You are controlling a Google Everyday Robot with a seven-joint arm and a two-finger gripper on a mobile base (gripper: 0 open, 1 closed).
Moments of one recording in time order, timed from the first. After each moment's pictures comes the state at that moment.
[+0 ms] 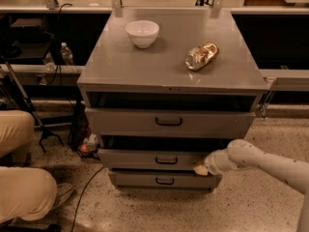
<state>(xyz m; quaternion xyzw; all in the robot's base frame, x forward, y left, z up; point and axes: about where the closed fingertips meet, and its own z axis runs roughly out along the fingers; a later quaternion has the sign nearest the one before) 0.579 -0.198 0.396 -0.38 0.88 0.17 0.23</state>
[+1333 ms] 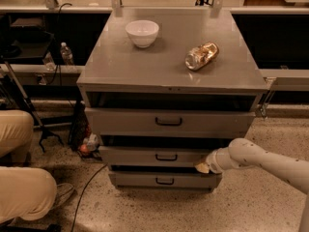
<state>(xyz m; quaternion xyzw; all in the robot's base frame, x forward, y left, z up) 0.590 -0.203 0.405 -0.37 0.88 0.16 0.24</state>
